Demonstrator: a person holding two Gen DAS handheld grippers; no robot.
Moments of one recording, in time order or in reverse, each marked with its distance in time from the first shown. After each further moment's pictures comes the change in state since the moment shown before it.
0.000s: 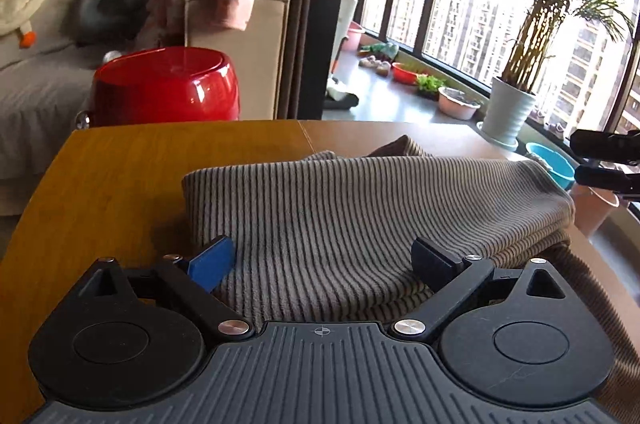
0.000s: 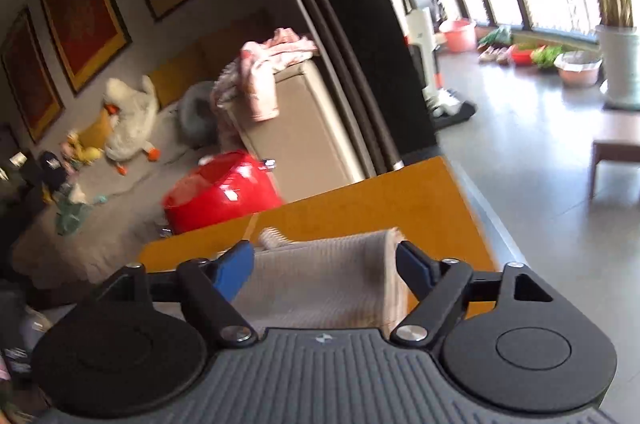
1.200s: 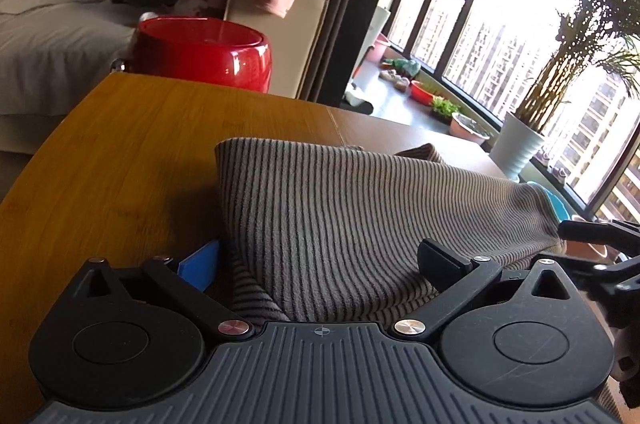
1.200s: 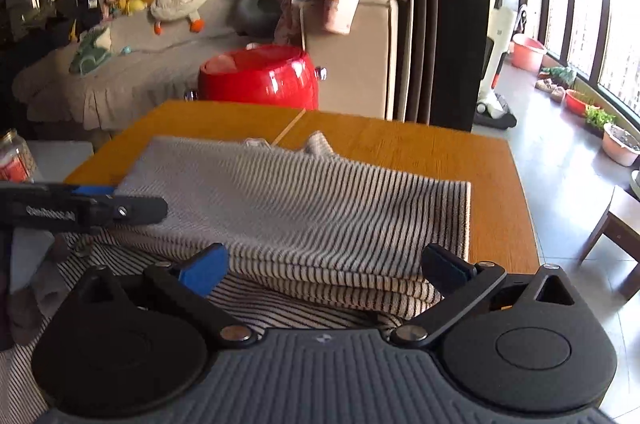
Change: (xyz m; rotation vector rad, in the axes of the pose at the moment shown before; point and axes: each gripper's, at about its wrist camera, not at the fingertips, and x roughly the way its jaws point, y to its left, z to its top) left arm -0.024 0.023 -0.026 -0.213 -0.014 -0.012; right arm 0.007 0.057 -0.041 -0.469 0.167 -0.063
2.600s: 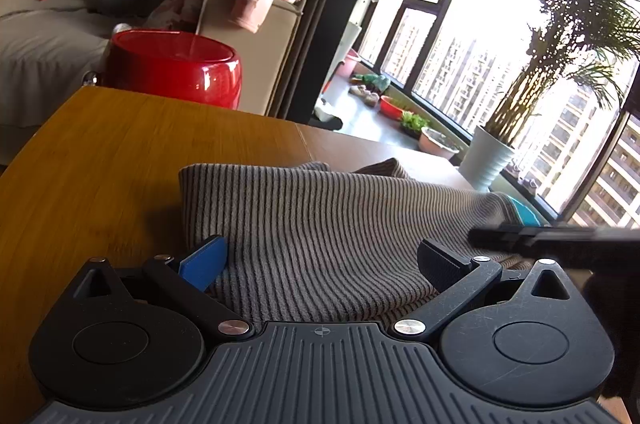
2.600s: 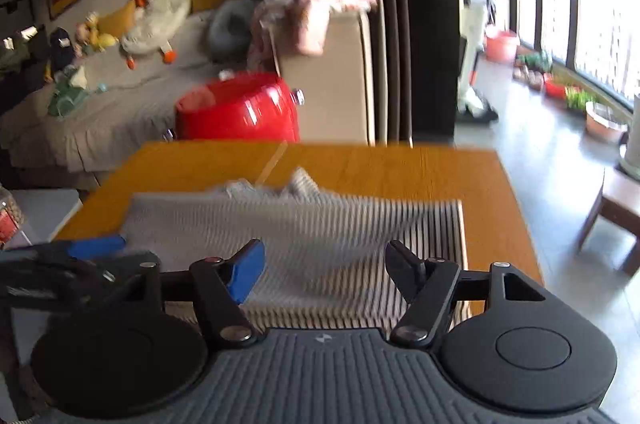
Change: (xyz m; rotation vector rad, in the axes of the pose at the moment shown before) left arm 0.002 -0.001 0.003 0.009 -0.047 -0.102; right arm 0.035 -0.011 0.021 0.125 0.056 -0.064
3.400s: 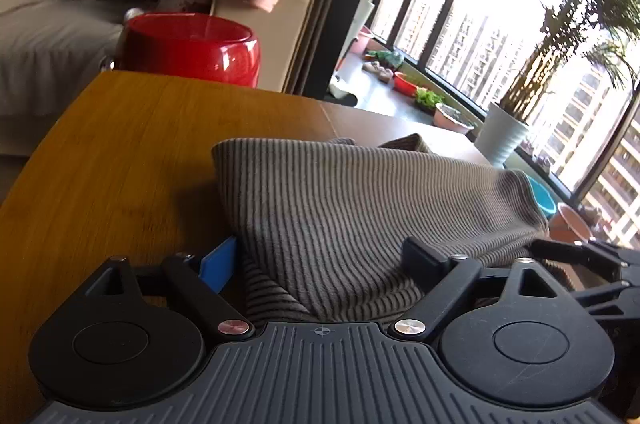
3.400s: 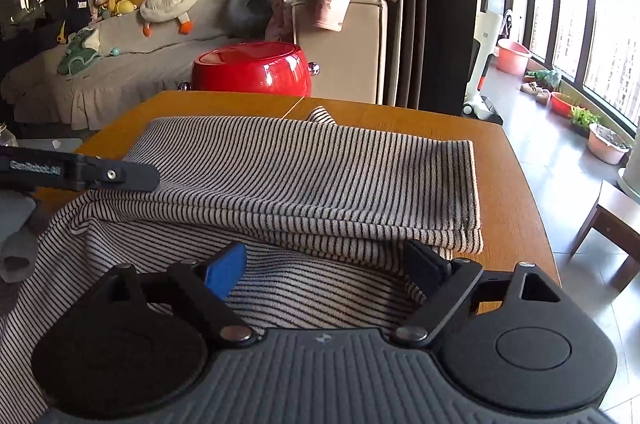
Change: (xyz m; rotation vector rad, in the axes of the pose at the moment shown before) left arm -0.008 0.014 0.001 -0.012 0.059 0.052; right arm -0.022 0.020 -0.053 -0.131 -0.049 0.005
